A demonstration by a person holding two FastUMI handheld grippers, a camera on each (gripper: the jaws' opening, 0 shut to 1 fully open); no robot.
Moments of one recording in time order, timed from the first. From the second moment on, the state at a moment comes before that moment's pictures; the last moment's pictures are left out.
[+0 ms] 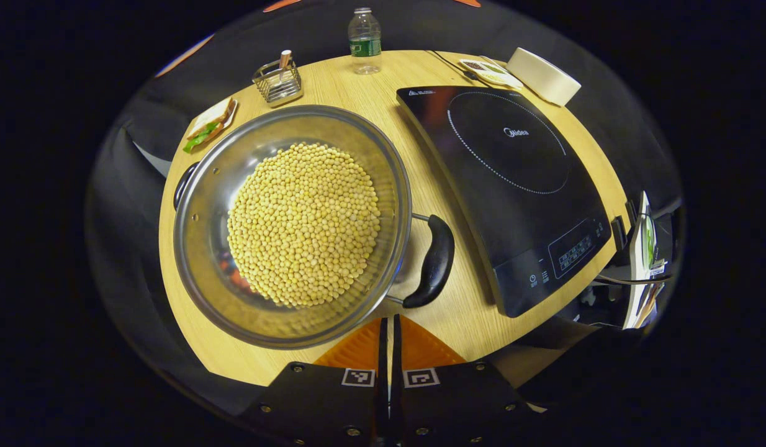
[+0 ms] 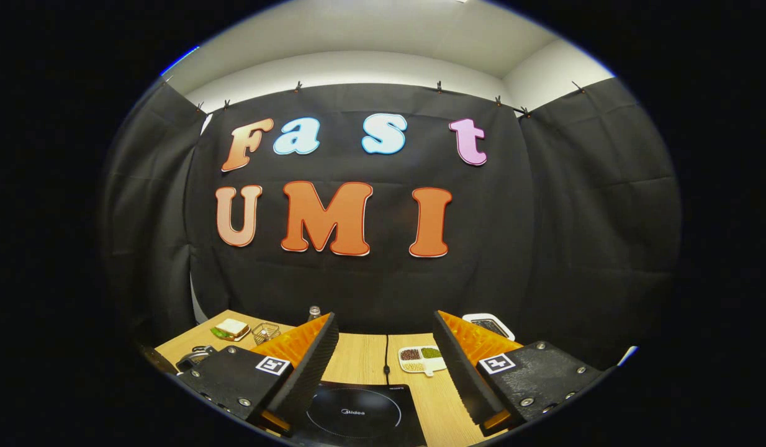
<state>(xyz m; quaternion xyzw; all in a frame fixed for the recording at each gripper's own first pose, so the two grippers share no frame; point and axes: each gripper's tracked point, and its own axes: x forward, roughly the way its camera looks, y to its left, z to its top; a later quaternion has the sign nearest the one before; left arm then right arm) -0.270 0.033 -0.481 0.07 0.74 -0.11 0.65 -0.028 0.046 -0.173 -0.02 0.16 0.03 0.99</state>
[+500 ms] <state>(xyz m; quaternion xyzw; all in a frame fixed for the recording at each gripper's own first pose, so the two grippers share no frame) -0.253 0.003 -0.497 0.08 0.74 -0.13 0.66 -0.041 0.037 -0.185 -0.03 0.18 0.00 0.98</state>
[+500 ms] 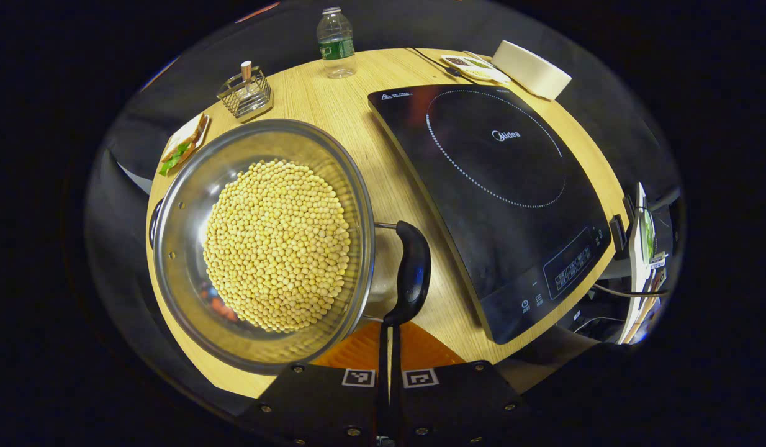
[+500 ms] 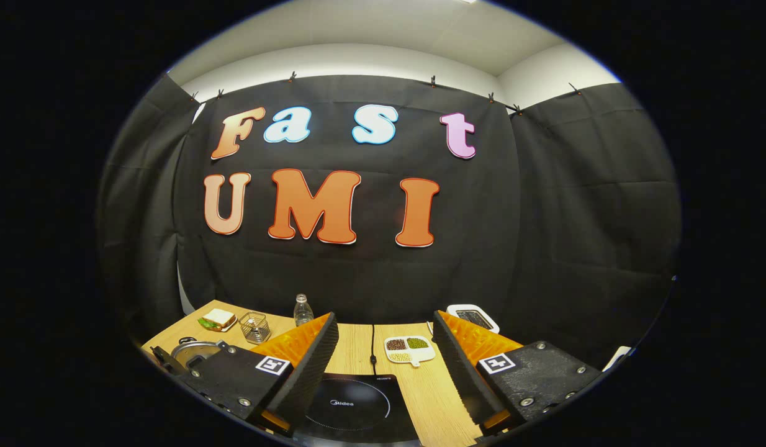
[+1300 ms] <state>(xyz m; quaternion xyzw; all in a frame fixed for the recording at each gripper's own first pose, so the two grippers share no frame) -0.216 -0.025 -0.504 0.05 0.73 -0.11 0.67 -0.038 0.059 -0.220 -0.04 0.23 0.02 0.97</state>
